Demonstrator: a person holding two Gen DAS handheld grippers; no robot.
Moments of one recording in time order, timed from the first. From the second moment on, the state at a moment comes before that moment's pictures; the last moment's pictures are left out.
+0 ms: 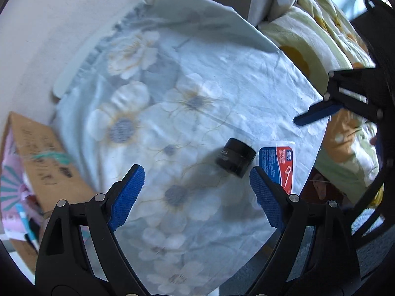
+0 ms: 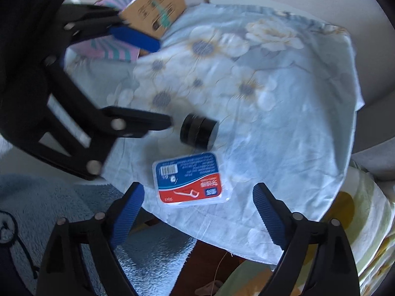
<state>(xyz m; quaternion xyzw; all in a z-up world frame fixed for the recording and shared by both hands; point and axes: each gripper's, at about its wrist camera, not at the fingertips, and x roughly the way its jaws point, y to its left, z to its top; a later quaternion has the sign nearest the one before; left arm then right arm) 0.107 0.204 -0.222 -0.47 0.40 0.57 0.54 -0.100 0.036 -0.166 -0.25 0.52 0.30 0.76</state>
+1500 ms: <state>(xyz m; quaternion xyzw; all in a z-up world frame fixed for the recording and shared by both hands) 0.096 0.201 -0.229 -0.47 0.30 0.60 0.57 -0.083 0.055 -0.180 -0.33 0.41 0.32 0.79</state>
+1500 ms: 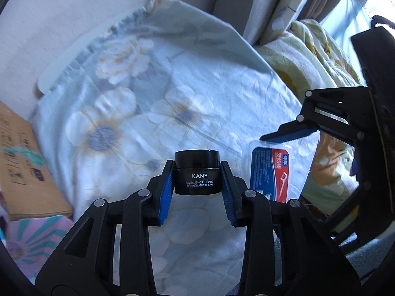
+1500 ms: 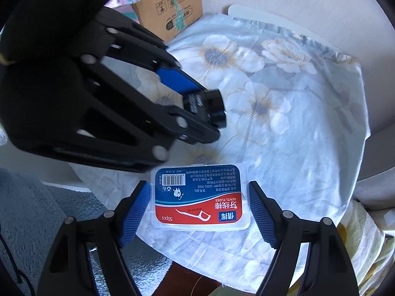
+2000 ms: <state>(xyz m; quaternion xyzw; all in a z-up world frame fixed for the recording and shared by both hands) -0.015 0.139 -0.113 -0.44 0.23 0.72 0.50 -0.075 0.120 -0.098 -0.33 0.37 0.32 0.81</state>
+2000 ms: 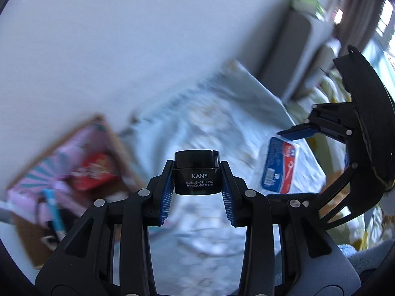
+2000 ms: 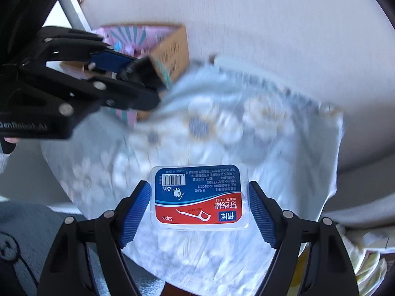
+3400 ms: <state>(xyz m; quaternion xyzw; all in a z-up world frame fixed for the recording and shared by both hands) -0.182 -0.048 -0.142 -0.53 0.10 0.81 0.24 -0.056 0.383 -0.105 -0.37 0.40 0.39 0.74</state>
